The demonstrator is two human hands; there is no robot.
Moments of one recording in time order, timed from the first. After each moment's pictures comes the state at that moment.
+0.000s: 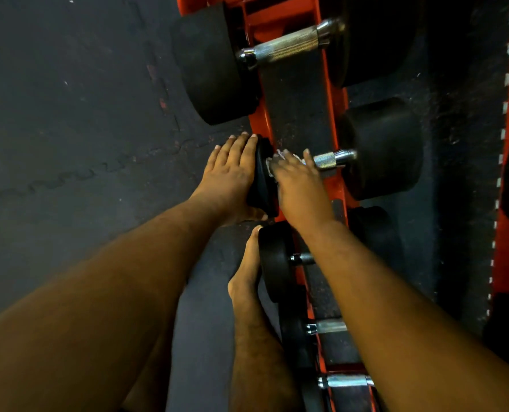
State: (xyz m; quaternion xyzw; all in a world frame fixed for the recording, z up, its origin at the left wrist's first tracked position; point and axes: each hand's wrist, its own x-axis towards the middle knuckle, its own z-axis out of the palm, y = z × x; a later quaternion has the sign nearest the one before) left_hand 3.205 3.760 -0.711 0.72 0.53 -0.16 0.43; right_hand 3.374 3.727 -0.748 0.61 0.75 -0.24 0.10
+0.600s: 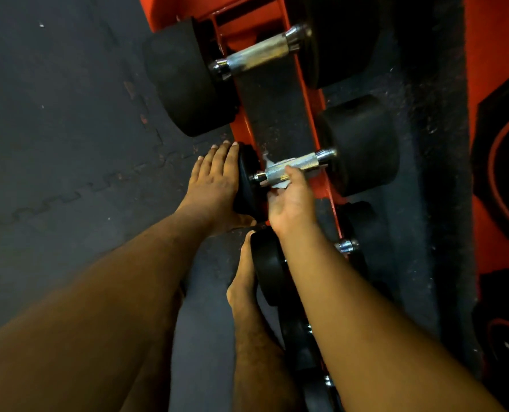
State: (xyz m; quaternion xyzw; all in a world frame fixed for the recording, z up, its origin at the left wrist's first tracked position) left_hand 3.204 3.760 -0.713 0.72 0.52 -0.15 0.42; right_hand 3.346 3.737 -0.734 0.67 -0.22 -0.52 -0.48
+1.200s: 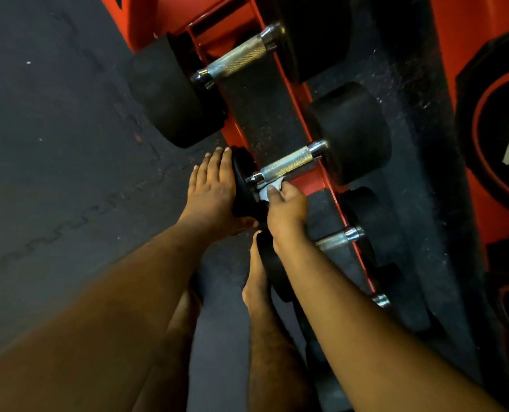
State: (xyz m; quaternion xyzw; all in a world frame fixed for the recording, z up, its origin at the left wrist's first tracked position) left_hand 3.205 3.761 -0.713 0.73 0.52 -0.16 0.41; right_hand 3.330 3.694 -0.739 0.85 0.09 -0.45 -0.26
